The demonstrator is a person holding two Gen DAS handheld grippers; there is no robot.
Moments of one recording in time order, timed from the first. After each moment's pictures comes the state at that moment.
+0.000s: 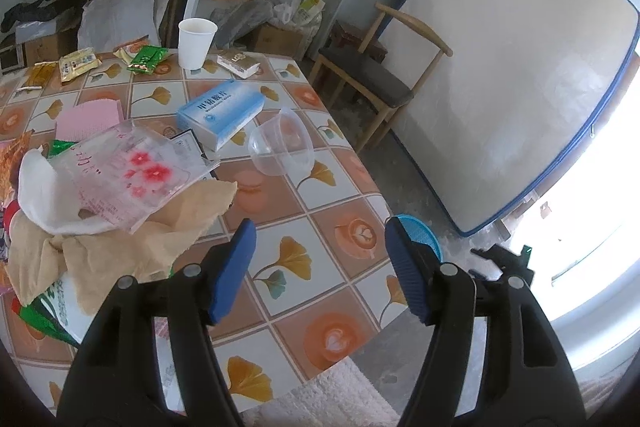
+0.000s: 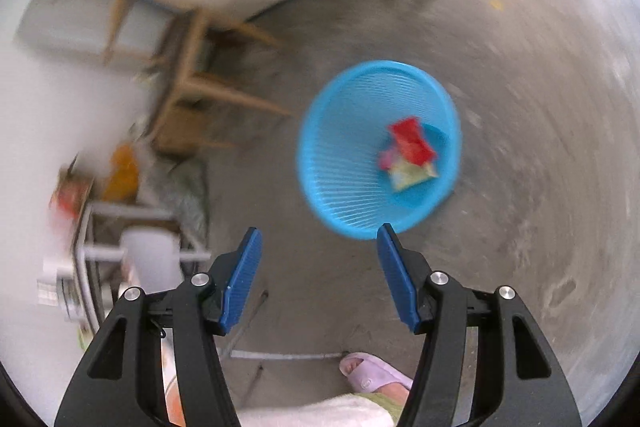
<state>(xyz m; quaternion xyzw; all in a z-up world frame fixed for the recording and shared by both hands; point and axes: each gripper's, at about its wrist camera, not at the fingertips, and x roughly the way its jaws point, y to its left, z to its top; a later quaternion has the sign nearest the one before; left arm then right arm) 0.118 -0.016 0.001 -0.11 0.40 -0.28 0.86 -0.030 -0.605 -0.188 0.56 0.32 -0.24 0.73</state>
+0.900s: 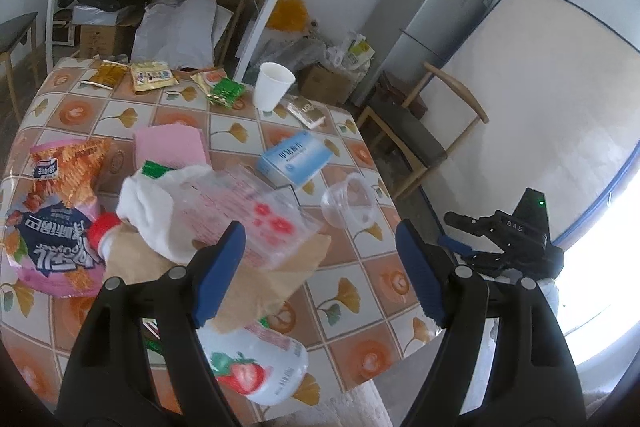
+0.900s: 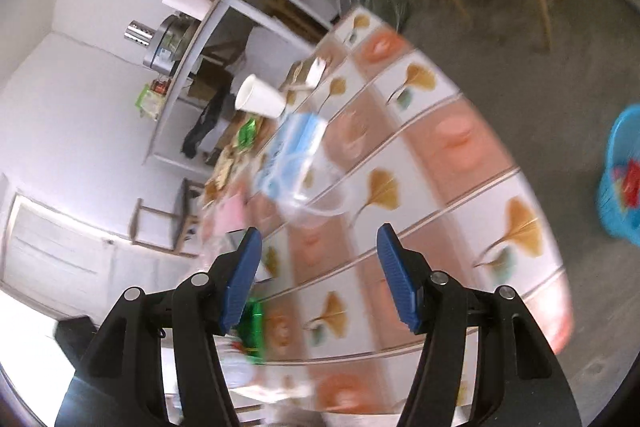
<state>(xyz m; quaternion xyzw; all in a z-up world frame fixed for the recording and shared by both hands) 0.125 0.075 0.036 -0.18 0.36 -0.20 0.89 0.179 -0.330 -0.034 0.40 0.46 0.12 0.78</state>
